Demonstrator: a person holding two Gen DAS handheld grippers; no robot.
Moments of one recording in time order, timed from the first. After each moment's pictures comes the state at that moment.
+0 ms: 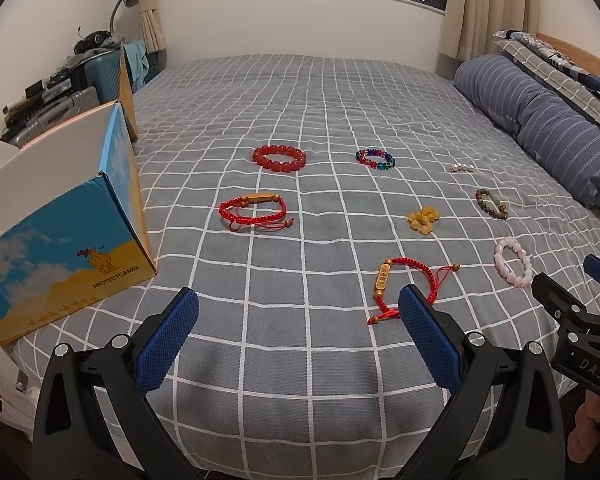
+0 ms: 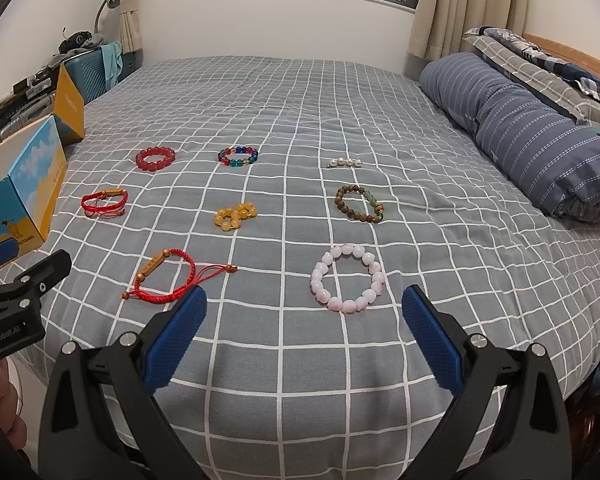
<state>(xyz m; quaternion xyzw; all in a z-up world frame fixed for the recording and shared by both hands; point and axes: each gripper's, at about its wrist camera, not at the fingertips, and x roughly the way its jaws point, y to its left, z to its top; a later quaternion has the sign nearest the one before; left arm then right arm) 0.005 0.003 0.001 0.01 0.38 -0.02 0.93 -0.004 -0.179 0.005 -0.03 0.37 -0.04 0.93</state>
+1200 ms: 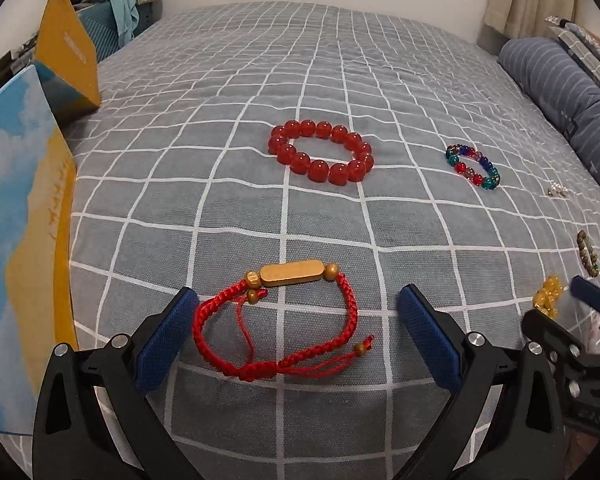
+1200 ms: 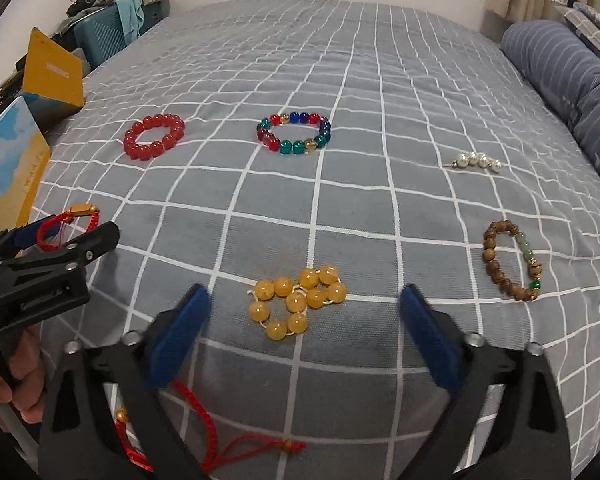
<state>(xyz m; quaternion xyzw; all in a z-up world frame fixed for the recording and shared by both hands) 0.175 0.037 -0.068 -0.01 0.46 -0.01 0.89 0.168 -0.136 -0.063 -0.01 0.47 0.05 0.88</state>
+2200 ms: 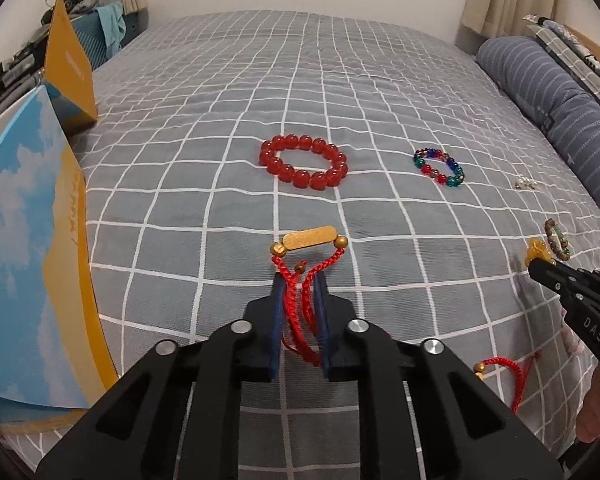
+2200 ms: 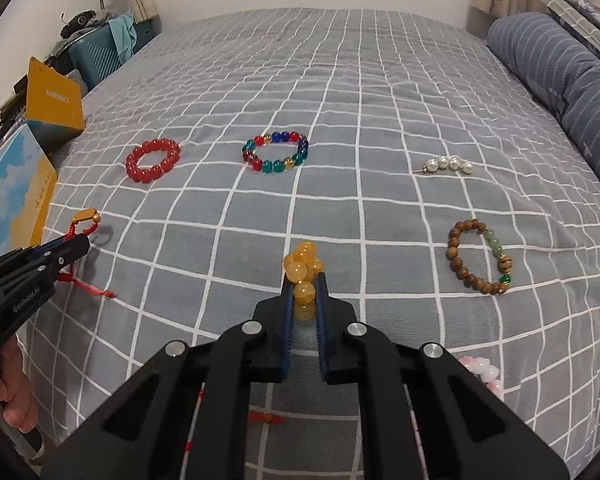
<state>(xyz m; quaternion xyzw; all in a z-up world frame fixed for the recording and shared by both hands) 0.151 0.038 -0.039 0.00 0.45 -0.04 0.89 0.155 -0.155 -0.038 0.02 0.45 0.04 0.89</state>
